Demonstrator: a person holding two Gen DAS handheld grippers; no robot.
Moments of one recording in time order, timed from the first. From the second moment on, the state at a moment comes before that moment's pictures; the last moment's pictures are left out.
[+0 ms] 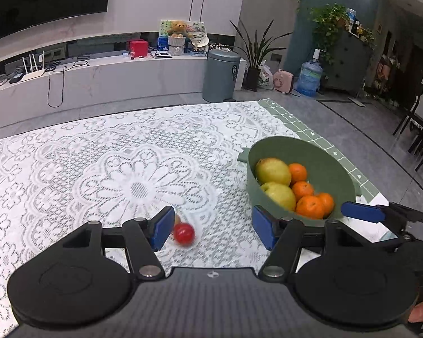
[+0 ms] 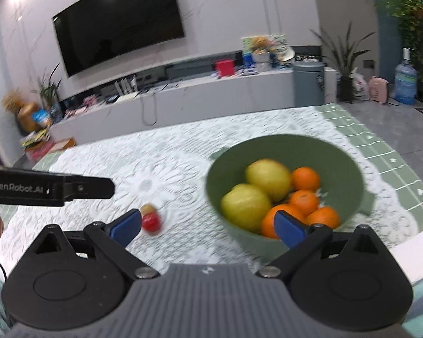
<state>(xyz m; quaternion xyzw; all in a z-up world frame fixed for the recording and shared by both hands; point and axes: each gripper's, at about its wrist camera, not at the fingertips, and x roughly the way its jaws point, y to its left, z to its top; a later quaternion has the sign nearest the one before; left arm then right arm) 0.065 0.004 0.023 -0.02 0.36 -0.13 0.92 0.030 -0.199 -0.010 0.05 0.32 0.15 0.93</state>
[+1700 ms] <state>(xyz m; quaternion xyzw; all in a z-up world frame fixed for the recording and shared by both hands) 0.100 0.092 -0.069 -0.11 0.37 -0.12 0.92 0.115 -0.086 -0.098 -0.04 0.35 0.24 0.91</state>
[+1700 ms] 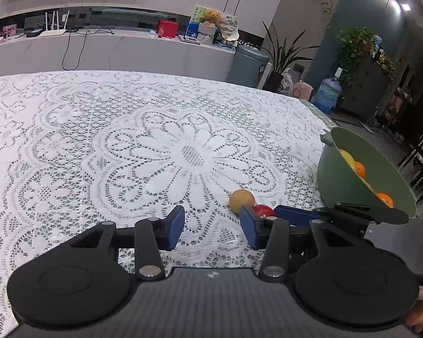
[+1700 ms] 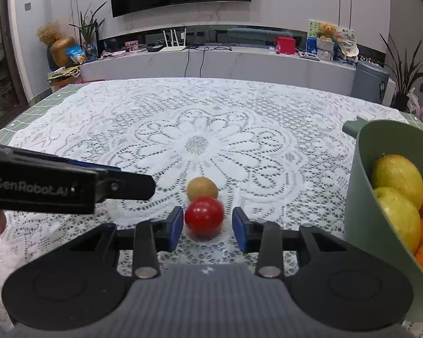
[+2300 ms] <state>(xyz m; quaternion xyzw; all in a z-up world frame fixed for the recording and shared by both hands) 0.121 0.065 -0.073 -0.06 0.39 -0.15 0.91 0.107 -0.096 -0.089 -0.06 0.33 0.19 0.92</state>
